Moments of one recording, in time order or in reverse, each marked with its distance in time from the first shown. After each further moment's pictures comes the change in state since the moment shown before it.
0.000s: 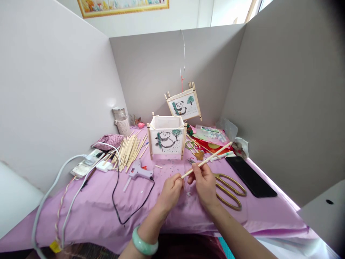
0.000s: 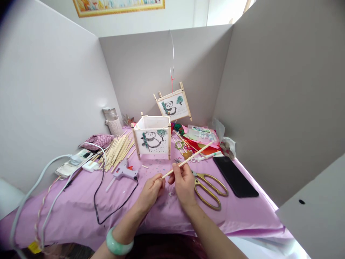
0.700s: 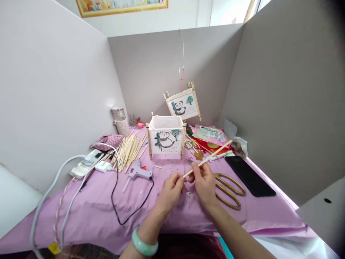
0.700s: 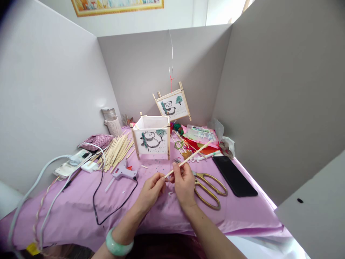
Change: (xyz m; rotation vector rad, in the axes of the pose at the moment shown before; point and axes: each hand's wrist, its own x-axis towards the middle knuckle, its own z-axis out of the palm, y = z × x) left_hand 0.000 -0.004 0.002 -0.115 -0.004 0.006; right_hand 0.000 0.001 -0.001 -0.076 0.063 -0.020
